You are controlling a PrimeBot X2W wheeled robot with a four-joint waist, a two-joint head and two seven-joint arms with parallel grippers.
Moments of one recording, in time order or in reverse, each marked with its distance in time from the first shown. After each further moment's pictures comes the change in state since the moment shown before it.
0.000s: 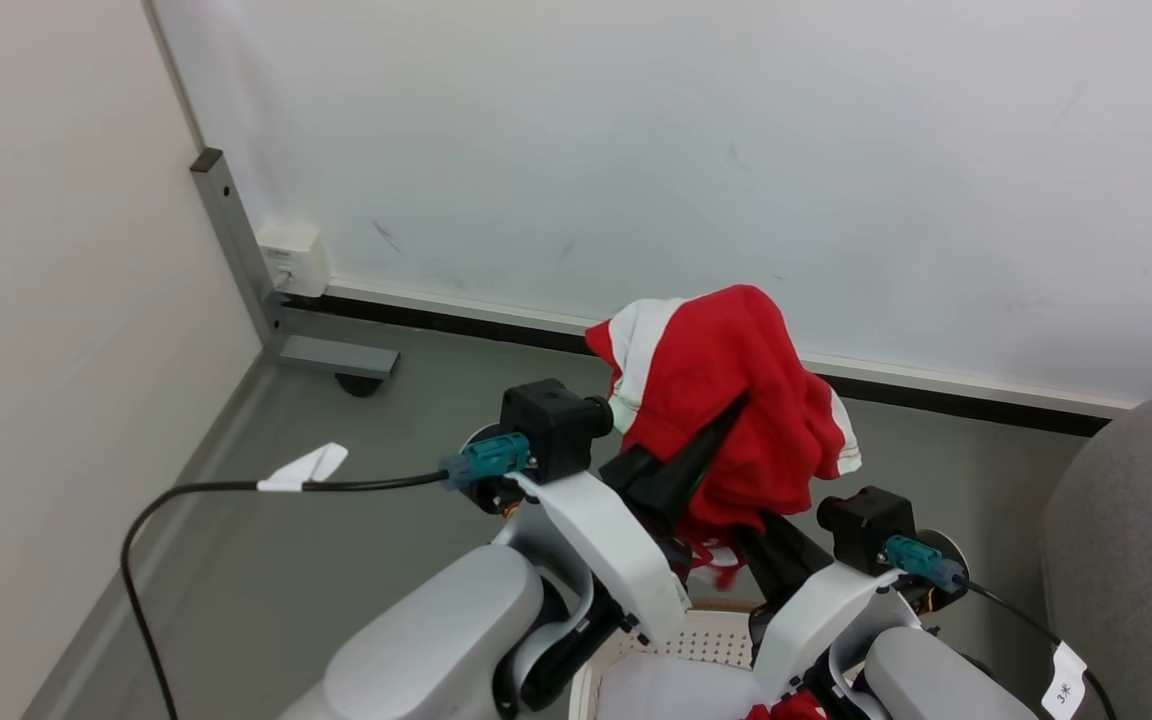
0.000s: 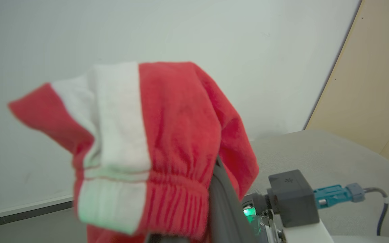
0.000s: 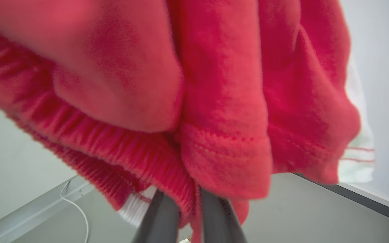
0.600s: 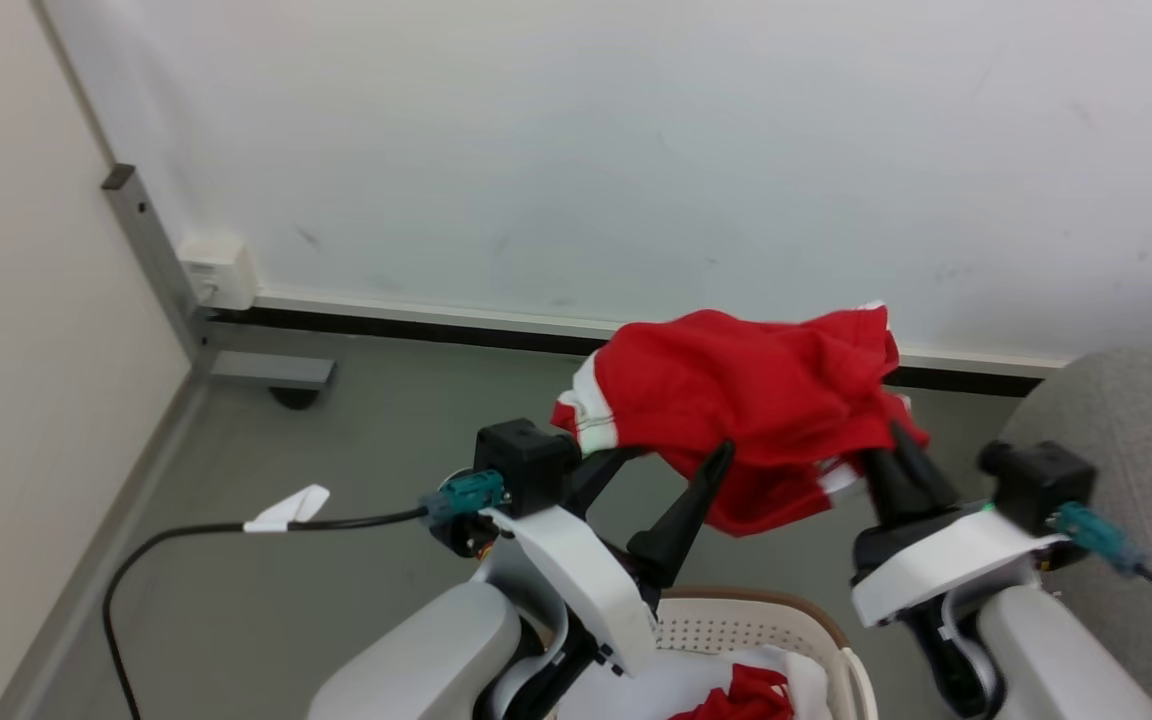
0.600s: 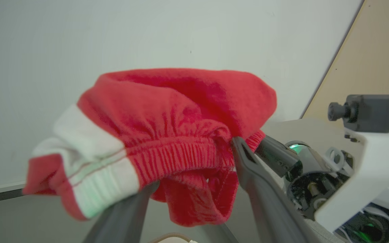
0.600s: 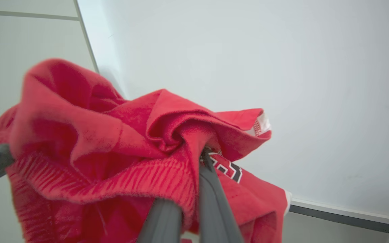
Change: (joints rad) left arm 0.057 0.027 0.001 0.026 -0.013 0.026 -0.018; right arm 0.091 -0.063 -0.278 -0.260 -0.027 0.000 0.000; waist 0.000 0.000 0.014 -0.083
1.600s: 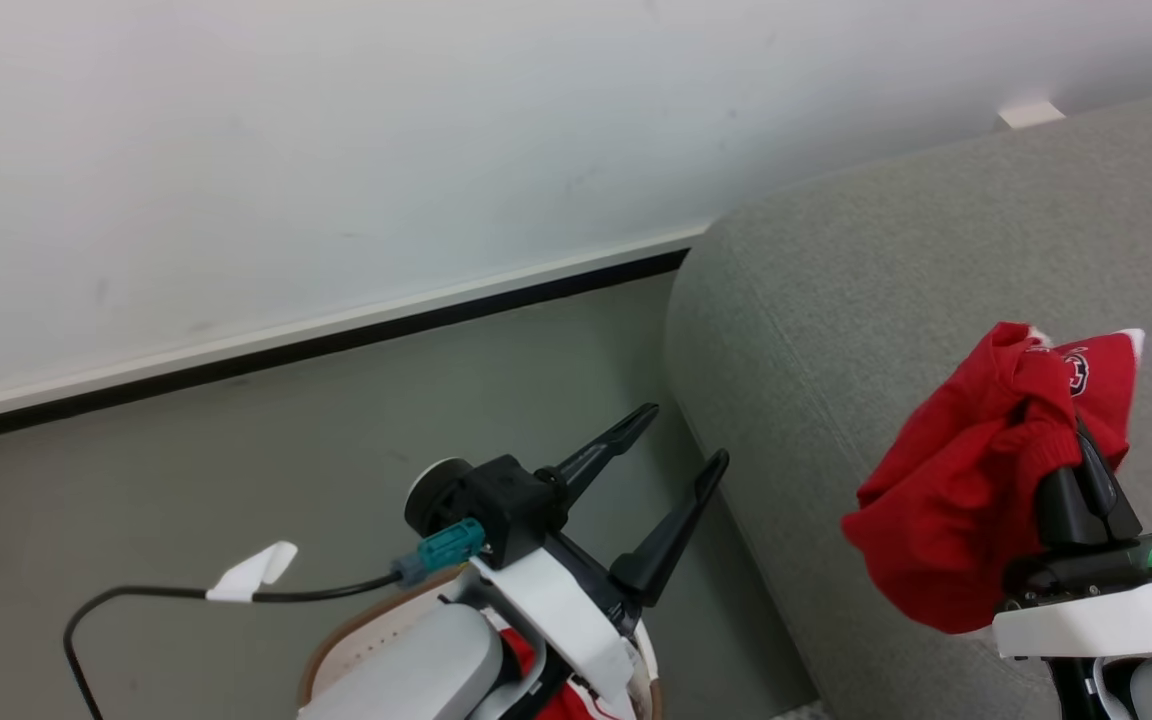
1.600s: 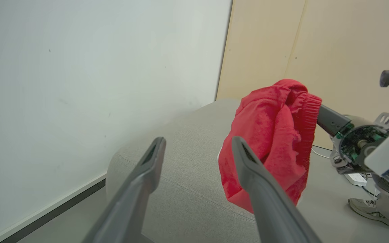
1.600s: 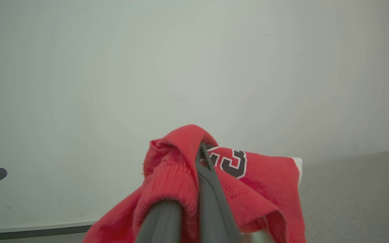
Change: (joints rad) left arm 0.051 0.043 0.024 -0.067 0.195 -0.039 -0.106; right arm 0.260 -0.065 -0.311 -0.421 -0.149 0.000 0.000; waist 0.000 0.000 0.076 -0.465
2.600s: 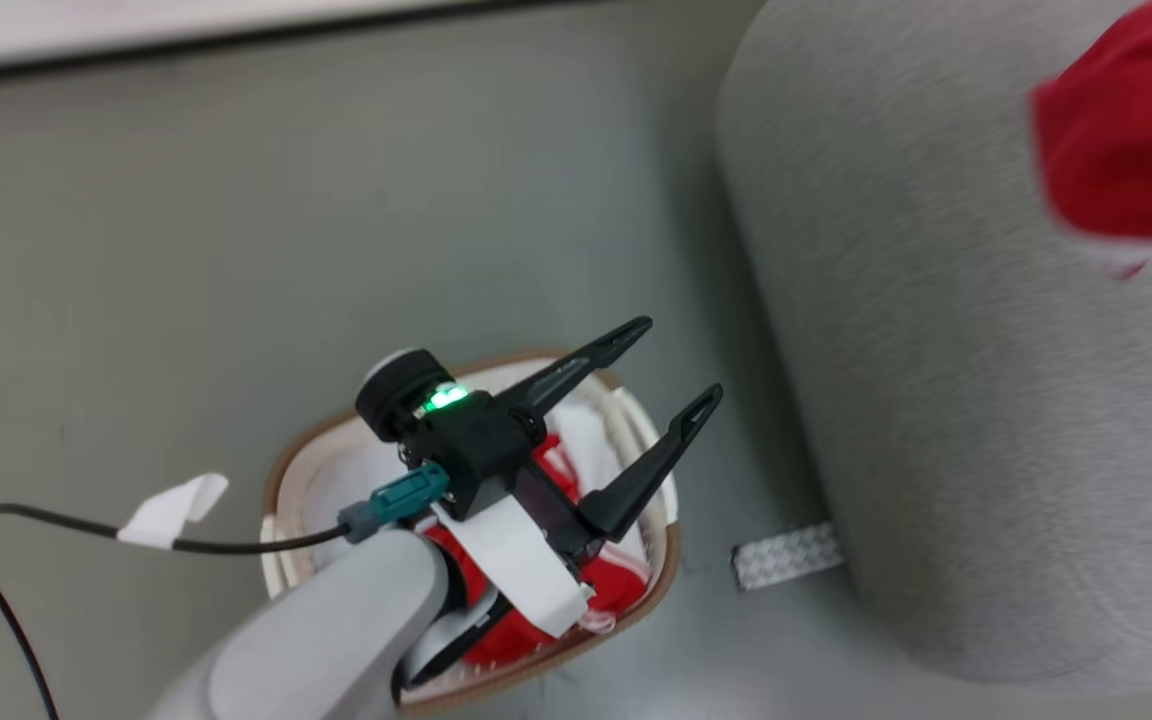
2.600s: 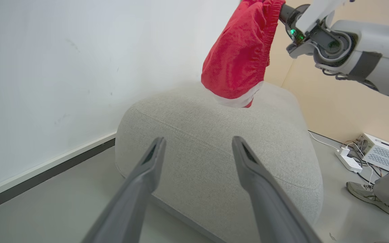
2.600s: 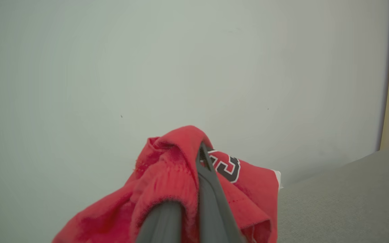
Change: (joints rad) left arm -0.108 0.115 0.021 -0.139 0.103 -0.061 0.053; right arm -0.577 -0.091 -0.240 0.297 0.129 0.000 0.000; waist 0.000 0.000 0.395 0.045
